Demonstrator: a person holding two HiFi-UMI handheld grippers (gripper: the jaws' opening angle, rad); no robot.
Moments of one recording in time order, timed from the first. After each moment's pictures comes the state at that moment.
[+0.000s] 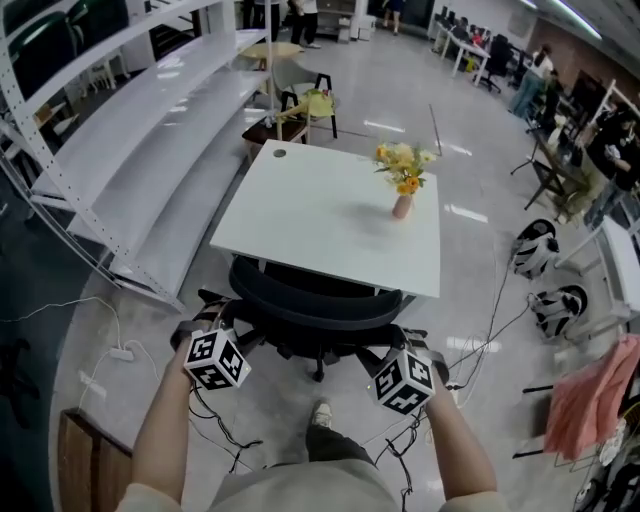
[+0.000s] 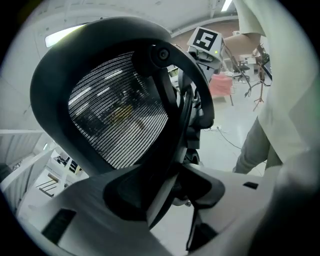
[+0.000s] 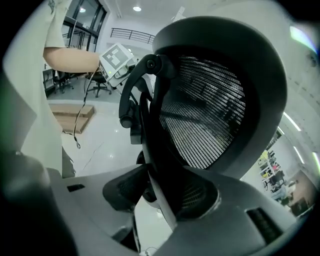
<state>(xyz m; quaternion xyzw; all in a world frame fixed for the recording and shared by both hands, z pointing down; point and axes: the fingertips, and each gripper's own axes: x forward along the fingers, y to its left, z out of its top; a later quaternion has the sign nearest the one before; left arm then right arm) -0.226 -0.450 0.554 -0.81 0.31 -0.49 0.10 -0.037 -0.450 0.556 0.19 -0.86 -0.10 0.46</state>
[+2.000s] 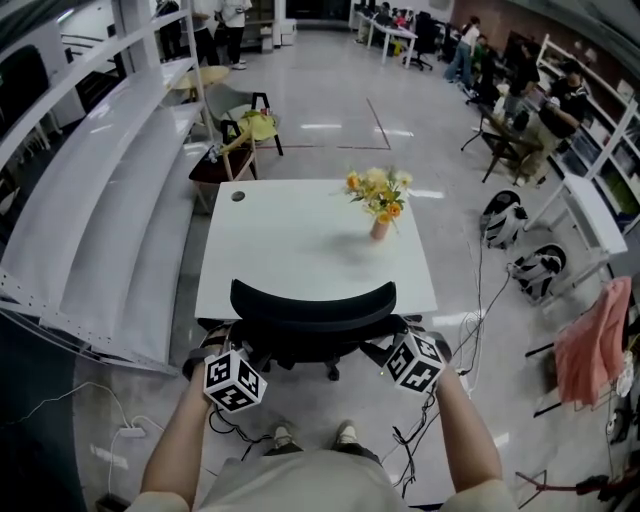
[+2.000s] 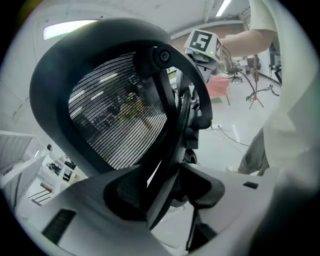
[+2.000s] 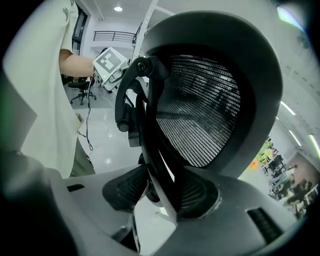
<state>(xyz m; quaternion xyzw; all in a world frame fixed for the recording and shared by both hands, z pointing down) -0.273 -0.594 0.553 -0.83 0.26 -0.48 0.12 -0.084 -0.583 0.556 0.23 -0.86 -0.04 0.46</state>
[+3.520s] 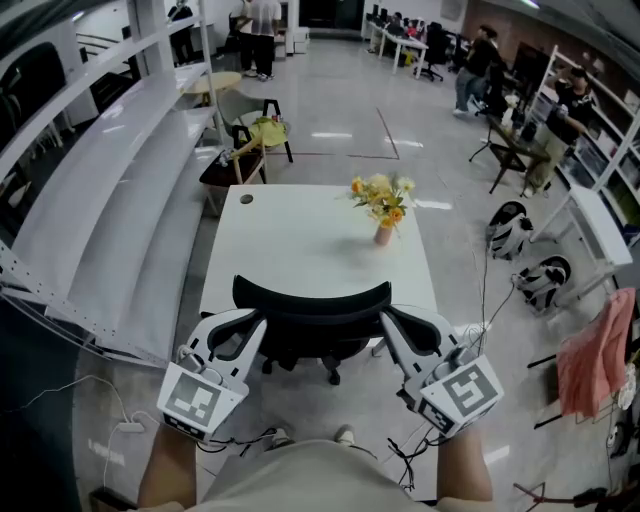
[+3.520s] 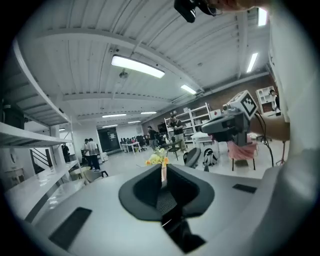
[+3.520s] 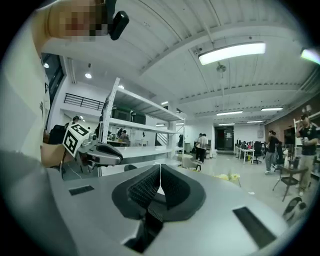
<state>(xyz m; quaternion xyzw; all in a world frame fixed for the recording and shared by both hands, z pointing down) -0.252 -0.554 0.344 -0.90 0.41 -0.14 0.07 -0.092 -0.548 0.323 0.40 -0.91 -0.01 0.07</state>
